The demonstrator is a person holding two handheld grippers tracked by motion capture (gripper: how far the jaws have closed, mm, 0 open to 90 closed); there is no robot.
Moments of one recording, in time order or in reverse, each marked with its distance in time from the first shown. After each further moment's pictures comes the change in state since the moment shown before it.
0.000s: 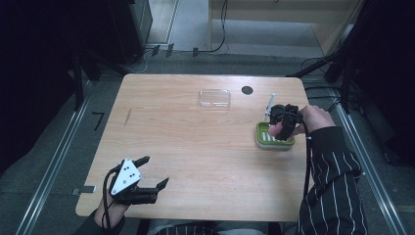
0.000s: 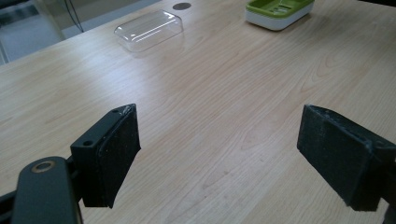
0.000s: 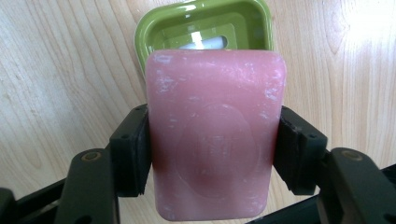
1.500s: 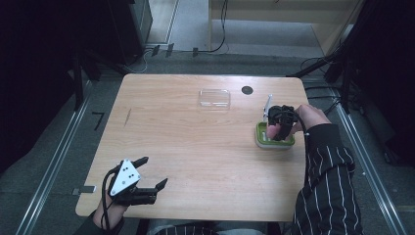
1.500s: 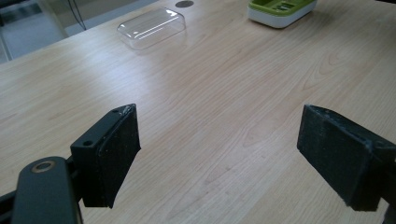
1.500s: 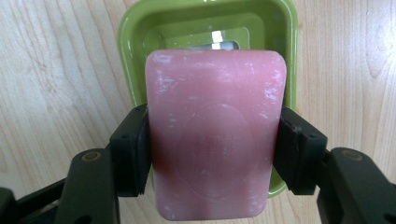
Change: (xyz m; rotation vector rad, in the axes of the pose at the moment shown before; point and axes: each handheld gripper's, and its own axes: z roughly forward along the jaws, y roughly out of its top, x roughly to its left) left arm 0.000 -0.002 -0.002 0.008 0.008 0.000; right arm -0.019 0.001 0.035 -0.009 0.102 -0.085
